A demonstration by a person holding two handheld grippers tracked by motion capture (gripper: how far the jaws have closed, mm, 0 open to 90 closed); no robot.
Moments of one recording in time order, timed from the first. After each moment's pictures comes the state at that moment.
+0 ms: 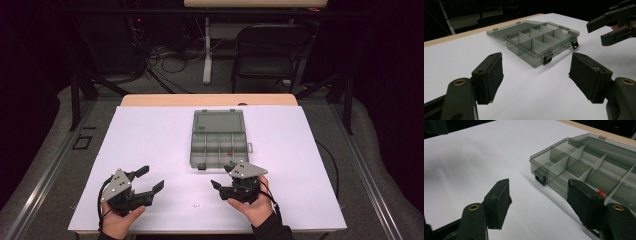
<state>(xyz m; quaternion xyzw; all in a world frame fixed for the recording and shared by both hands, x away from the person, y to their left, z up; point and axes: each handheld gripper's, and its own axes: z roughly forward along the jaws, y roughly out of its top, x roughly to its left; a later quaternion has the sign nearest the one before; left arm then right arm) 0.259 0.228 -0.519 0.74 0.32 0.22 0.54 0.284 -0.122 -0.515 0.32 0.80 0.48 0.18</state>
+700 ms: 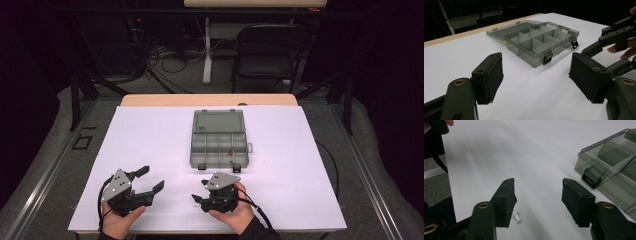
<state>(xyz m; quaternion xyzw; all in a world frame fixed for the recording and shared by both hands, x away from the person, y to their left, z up) 0.259 0.228 -0.519 0.75 0.32 0.22 0.54 0.274 -0.071 -0.537 0.25 0.84 0.46 0.13</state>
